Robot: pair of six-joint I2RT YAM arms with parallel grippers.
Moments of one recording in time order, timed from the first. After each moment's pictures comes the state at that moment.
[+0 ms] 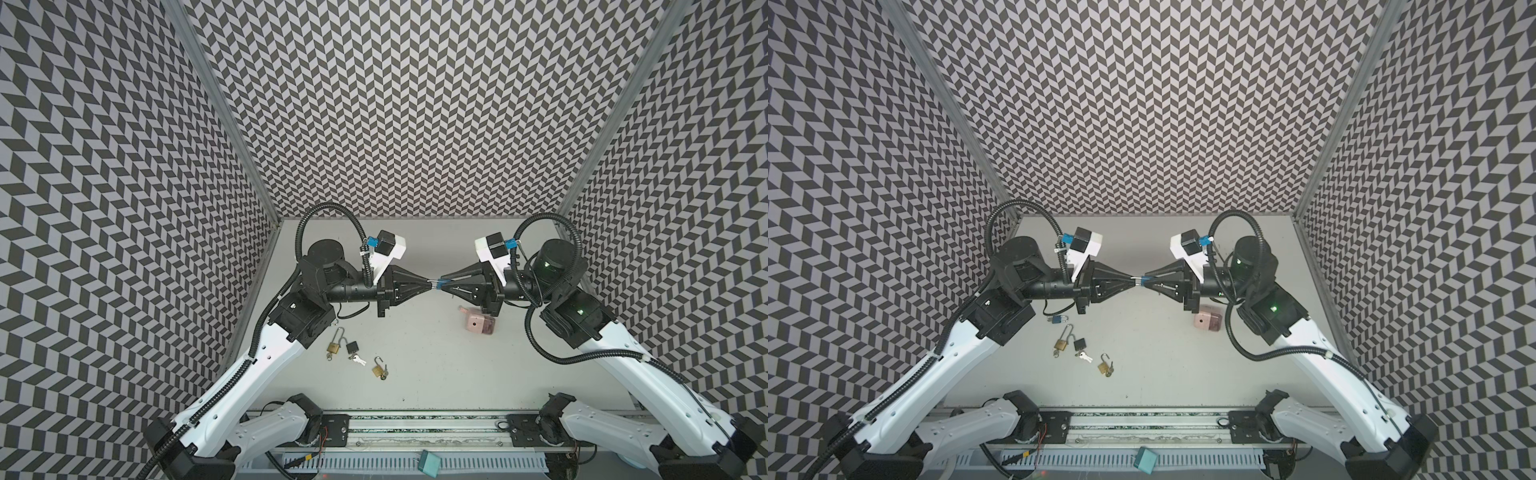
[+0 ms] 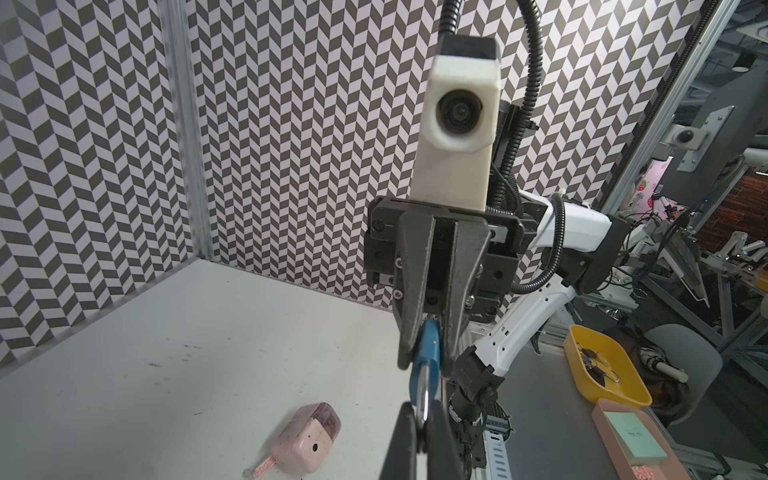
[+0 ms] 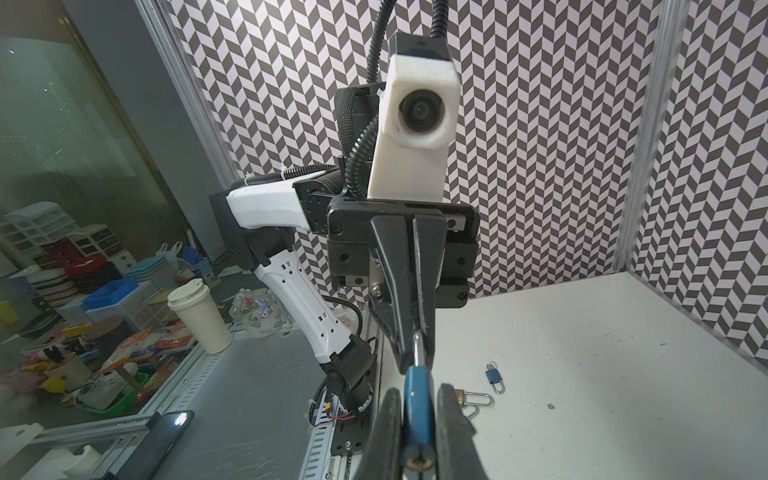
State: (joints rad) left arm -0.61 1.04 1.13 -0.13 0.90 -0.19; right arm 0.60 1.04 1.11 -0.06 -0.95 0.14
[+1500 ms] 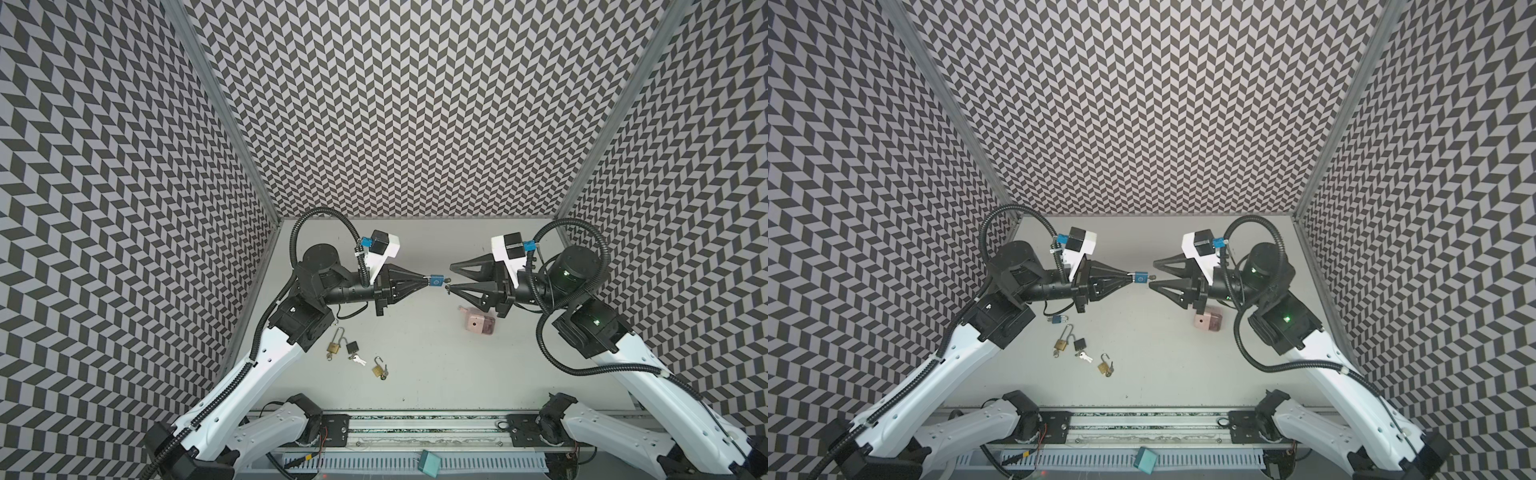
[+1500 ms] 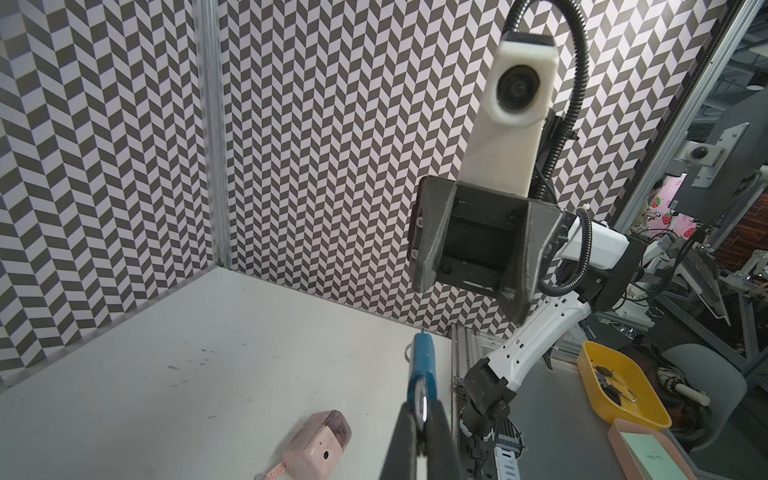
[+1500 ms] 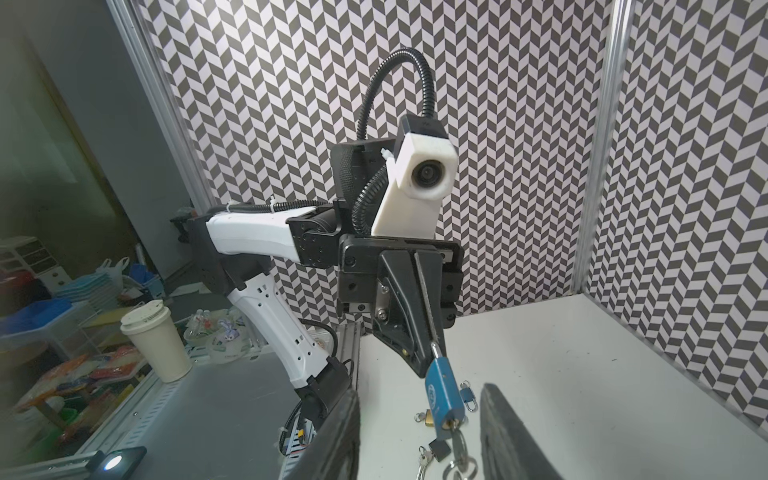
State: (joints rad) left arm -0.59 1.02 1.07 -0.03 0.89 -0.24; right arm 0.59 0.98 1.11 -0.05 -0.83 0.15
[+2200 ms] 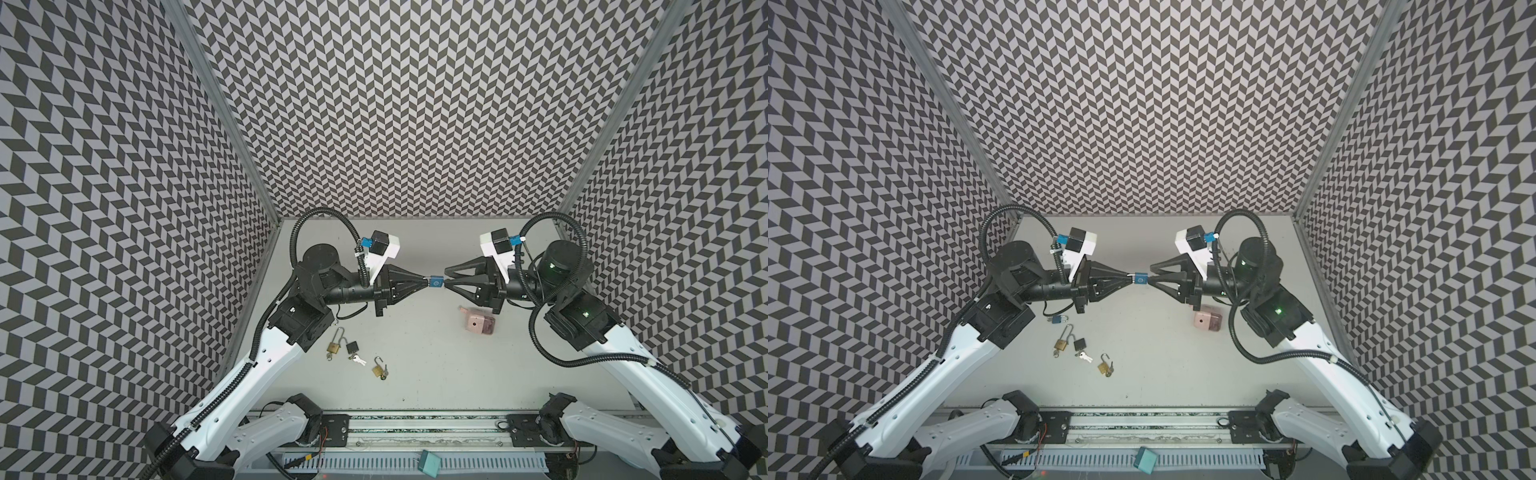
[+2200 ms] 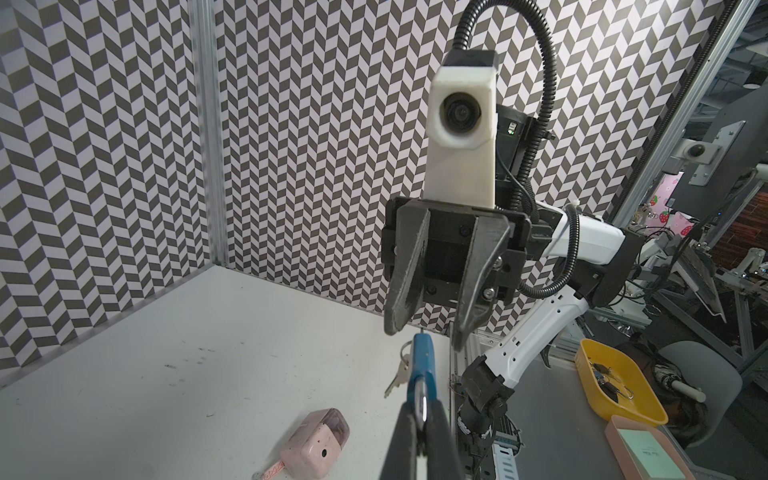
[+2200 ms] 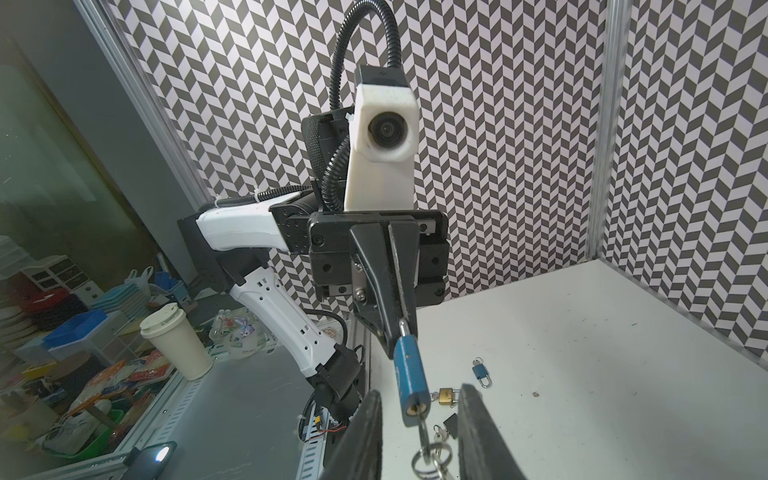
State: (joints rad) left arm -0.59 1.02 1.07 -0.04 0.90 -0.23; right arm 0.57 1.02 1.11 -0.09 -0.86 0.18
